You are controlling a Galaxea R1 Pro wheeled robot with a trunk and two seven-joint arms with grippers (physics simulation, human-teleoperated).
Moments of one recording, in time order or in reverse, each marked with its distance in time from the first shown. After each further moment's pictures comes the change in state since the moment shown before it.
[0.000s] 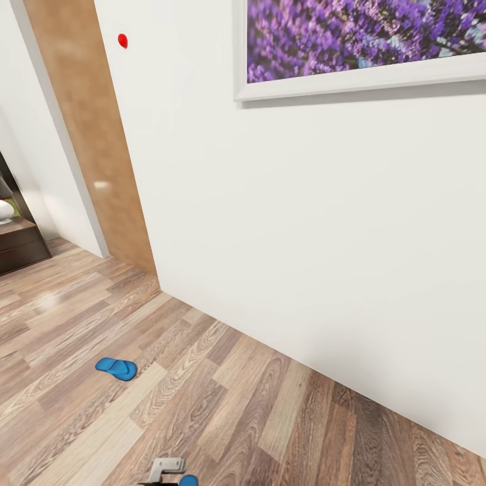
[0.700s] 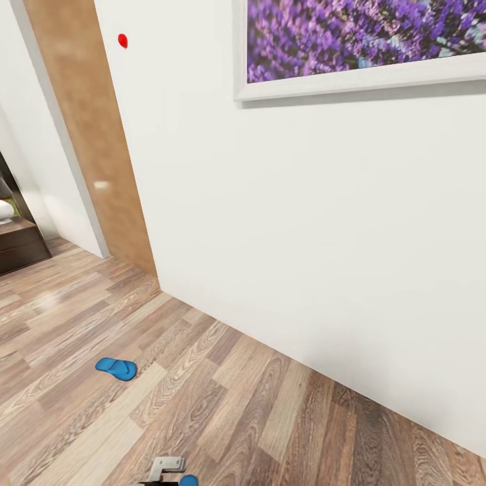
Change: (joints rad) left arm 0.000 0.000 0.000 -0.005 0.001 -0.001 0.000; right arm 0.000 0.000 0.000 0.000 0.000 0.000 0.000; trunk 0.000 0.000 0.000
